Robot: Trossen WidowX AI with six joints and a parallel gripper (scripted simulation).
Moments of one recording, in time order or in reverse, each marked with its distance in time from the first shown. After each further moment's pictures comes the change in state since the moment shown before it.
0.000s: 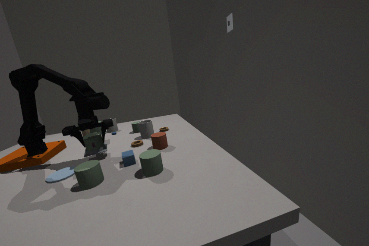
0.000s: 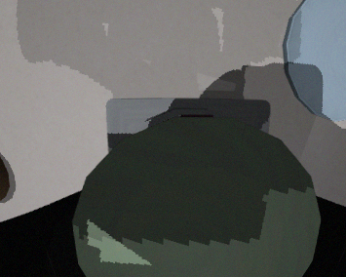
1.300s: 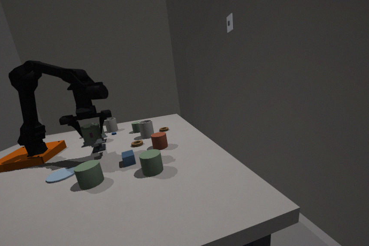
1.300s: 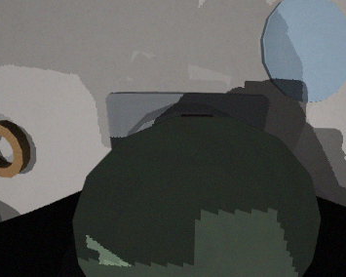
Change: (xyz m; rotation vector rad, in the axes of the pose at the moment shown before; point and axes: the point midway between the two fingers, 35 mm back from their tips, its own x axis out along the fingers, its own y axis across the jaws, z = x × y) arm -0.045 0.001 -0.006 -0.012 0.030 -0.014
